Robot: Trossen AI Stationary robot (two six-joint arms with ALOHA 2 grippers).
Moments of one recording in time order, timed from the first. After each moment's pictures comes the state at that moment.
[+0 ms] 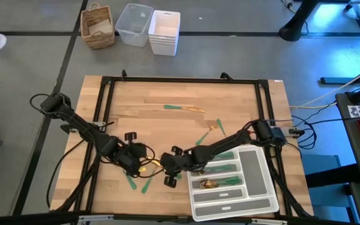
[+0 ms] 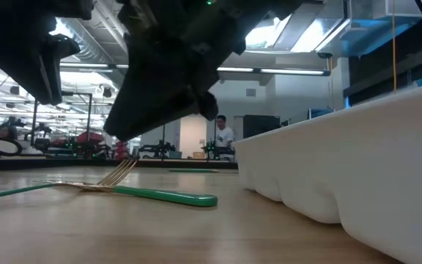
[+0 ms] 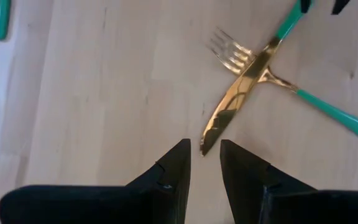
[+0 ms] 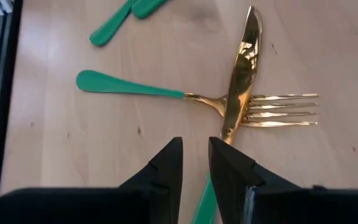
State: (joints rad) left arm -0.58 1.39 0.94 -0.88 -0.42 -0.64; right arm 0.33 2.21 1.67 -0.30 0.11 0.52
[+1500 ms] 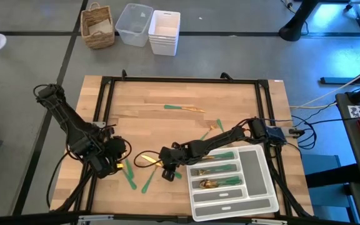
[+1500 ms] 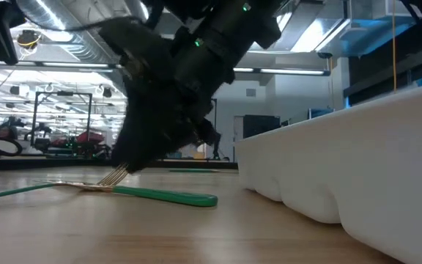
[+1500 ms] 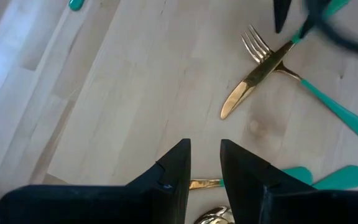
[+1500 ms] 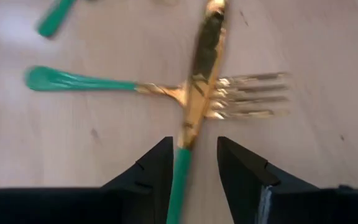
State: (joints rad) left arm -0.85 1.16 0.94 -1.19 -0.60 -1.10; right arm 0.25 2.26 1.67 -0.32 0.02 0.57
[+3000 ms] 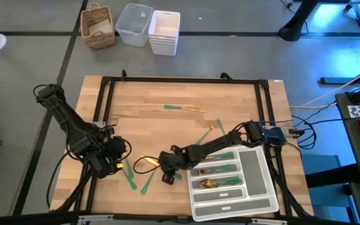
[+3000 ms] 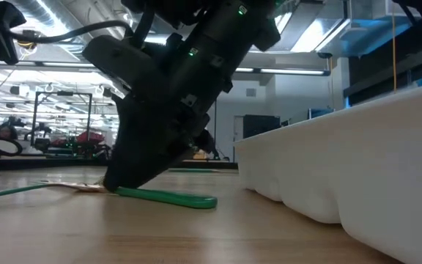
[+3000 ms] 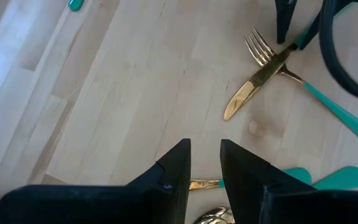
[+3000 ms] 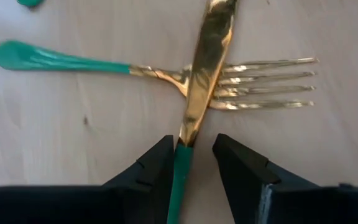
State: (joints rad) left arm -0.85 1.16 0.94 -1.19 -0.60 -1.10; right arm 0.28 2.34 1.73 -0.41 0.06 0.54
